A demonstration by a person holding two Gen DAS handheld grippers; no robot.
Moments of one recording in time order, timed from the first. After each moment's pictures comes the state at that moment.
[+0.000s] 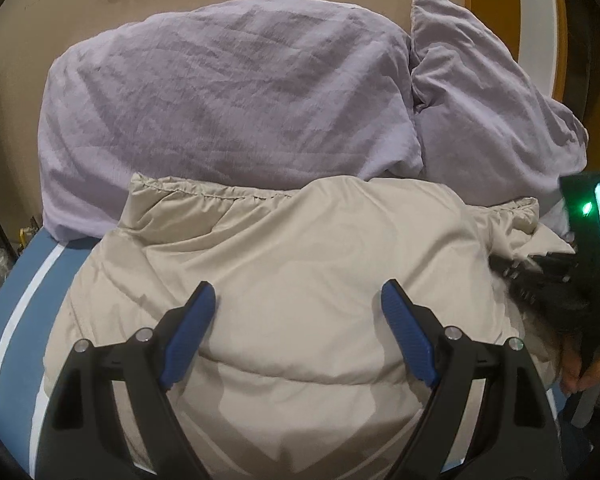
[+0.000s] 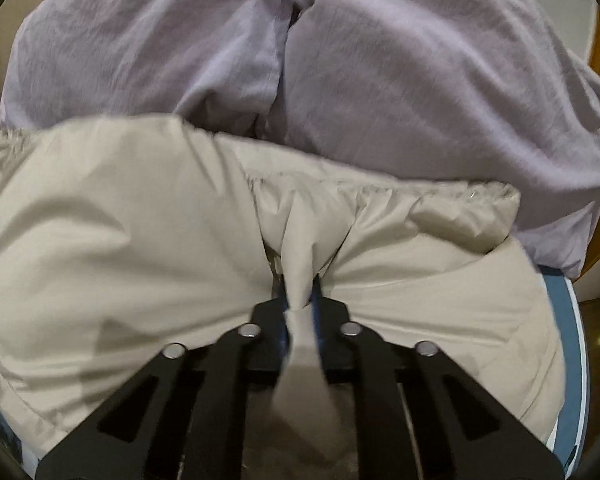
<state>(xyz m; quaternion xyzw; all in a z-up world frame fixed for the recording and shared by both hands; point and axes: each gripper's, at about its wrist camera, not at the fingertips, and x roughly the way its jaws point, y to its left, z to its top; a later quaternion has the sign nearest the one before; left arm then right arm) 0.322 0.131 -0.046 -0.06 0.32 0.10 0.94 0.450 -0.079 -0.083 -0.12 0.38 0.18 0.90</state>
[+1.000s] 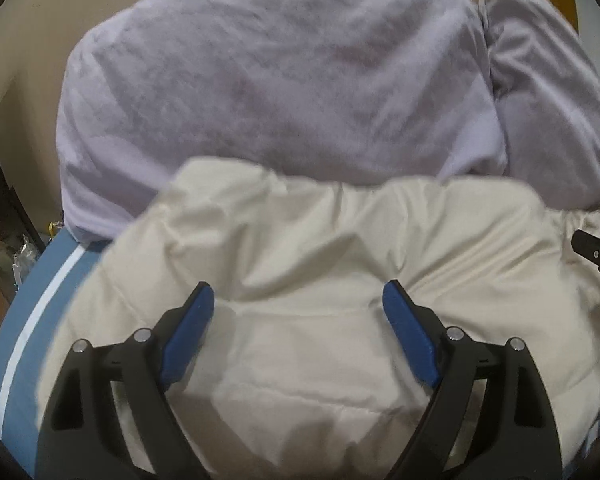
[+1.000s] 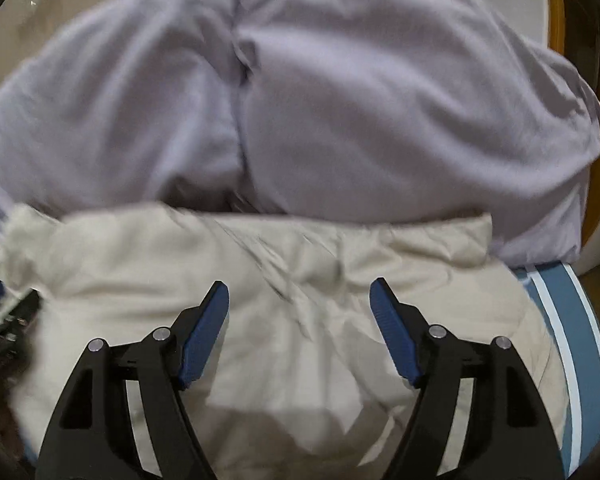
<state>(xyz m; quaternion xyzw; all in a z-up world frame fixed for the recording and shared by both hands) 0.373 0.174 -0.061 -0.05 0.34 0.18 0.92 0.466 -0.058 -0.062 -0.04 0.33 0.15 0.93</state>
